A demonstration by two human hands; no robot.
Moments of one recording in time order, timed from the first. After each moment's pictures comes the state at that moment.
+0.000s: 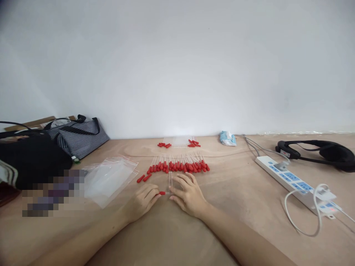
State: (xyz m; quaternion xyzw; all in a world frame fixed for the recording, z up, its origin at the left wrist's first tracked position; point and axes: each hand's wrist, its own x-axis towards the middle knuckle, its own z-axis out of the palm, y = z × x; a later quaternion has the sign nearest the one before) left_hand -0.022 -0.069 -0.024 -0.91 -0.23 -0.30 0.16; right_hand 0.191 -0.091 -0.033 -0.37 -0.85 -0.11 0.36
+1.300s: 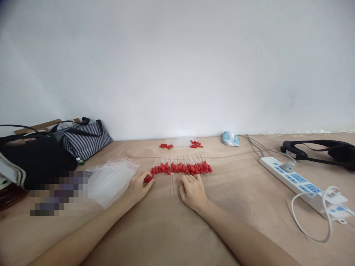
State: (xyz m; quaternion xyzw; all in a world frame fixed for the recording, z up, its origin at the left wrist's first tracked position) left_hand -0.044 -0.029 -0.024 -0.81 -0.50 -0.29 0.00; right_hand 0.184 -0.071 -0.042 -0.51 -0.78 -0.09 0.34
